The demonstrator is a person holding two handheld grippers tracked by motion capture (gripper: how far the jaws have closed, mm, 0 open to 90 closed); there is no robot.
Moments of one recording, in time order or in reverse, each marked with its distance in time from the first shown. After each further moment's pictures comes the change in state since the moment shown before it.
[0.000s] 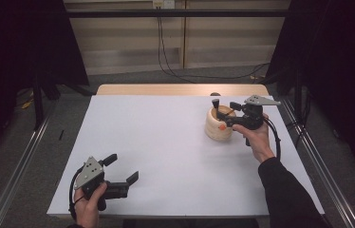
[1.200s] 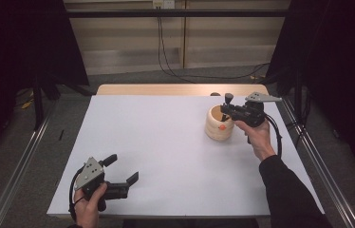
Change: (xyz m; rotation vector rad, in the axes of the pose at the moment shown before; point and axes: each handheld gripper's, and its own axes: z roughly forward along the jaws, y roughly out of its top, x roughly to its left) left arm -0.001 0.000 -0.002 0.009 0.003 0.004; right arm -0.004 0.007 0.000 0.021 0.033 -0.009
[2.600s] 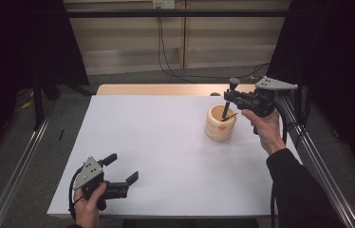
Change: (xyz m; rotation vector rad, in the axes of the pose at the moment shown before) left arm 0.001 0.000 0.001 -0.018 -0.012 -0.002; right arm 0.018 0.057 -0.033 -0.083 0.042 -0.062
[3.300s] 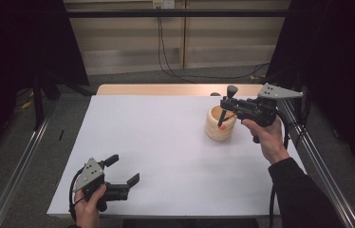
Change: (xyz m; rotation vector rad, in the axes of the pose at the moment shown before) left arm -0.004 0.001 -0.002 -0.007 -0.023 0.006; right arm 0.033 0.006 -0.022 -0.038 0.114 -0.035
